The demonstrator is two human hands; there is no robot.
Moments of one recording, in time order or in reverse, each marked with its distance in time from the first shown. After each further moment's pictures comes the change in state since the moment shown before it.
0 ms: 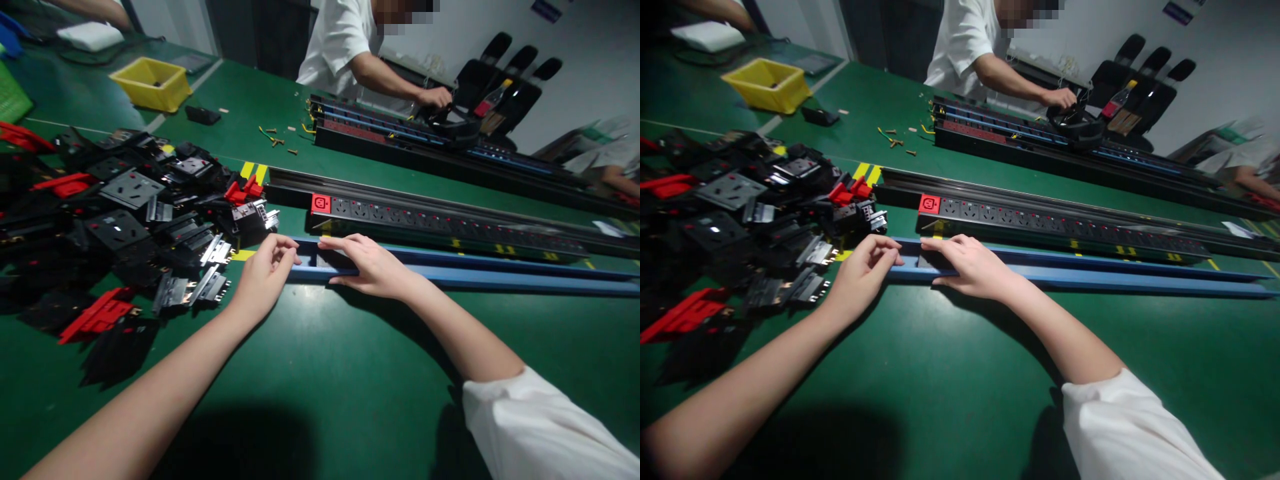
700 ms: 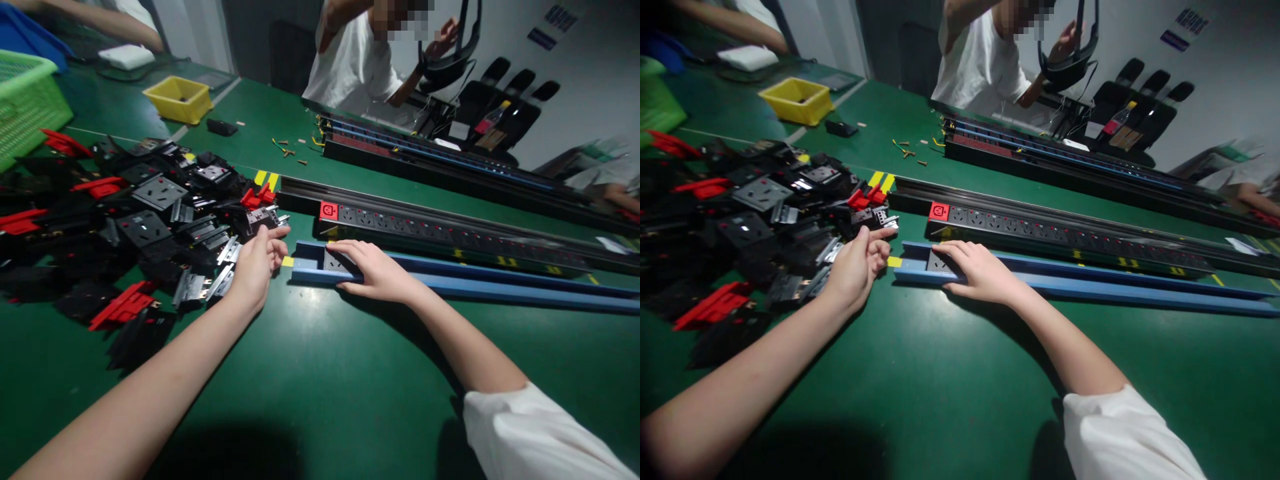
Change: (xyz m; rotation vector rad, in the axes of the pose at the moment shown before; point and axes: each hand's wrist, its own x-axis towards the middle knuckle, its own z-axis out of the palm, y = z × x) left_hand 0.018 0.005 -0.009 -0.672 0.220 -0.270; right_hand 0.001 -0.001 -0.002 -0.025 -0.040 0.040
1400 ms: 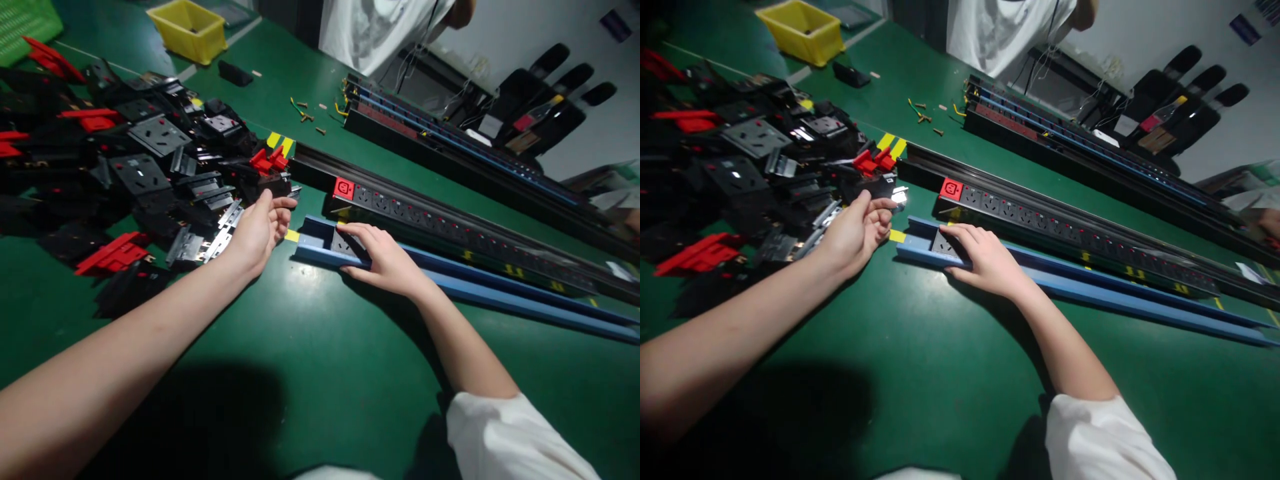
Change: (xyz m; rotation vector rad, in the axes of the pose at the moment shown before) left_hand 0.009 0.004 0.002 -0.126 0.070 -0.110; right_hand 0.001 0.000 -0.001 0.006 -0.022 0.016
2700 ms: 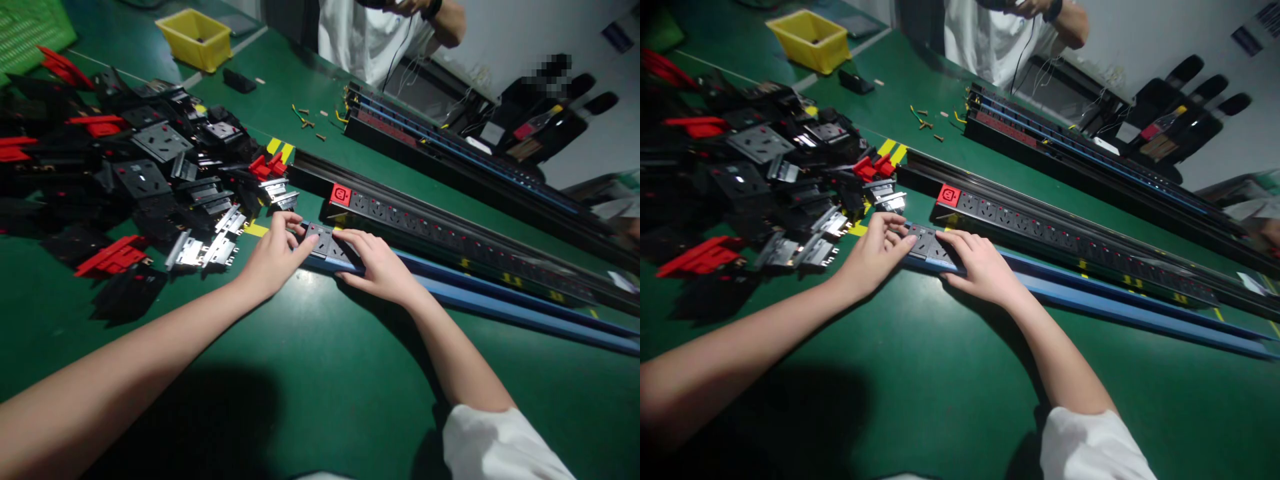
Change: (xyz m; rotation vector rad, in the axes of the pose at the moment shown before) left_hand -0.025 -0.025 -0.003 0.849 -0.140 0.437; right_hand 0.001 0.001 0.002 -0.027 0.008 -0.005
